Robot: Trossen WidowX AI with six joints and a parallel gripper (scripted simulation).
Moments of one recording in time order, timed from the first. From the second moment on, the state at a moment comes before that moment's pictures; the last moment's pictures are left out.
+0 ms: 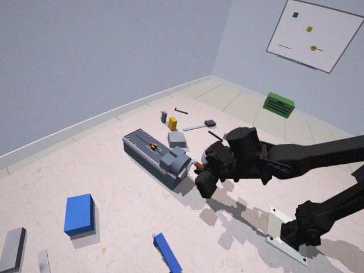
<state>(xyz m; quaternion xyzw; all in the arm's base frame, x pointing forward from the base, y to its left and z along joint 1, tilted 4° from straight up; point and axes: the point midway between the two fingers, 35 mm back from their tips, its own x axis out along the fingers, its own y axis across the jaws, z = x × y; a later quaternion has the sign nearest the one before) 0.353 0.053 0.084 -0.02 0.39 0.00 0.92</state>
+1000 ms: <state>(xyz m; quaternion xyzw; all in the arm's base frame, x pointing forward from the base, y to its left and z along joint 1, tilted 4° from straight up) 0.352 0.051 0.054 -0.02 0.39 -0.01 0.92</state>
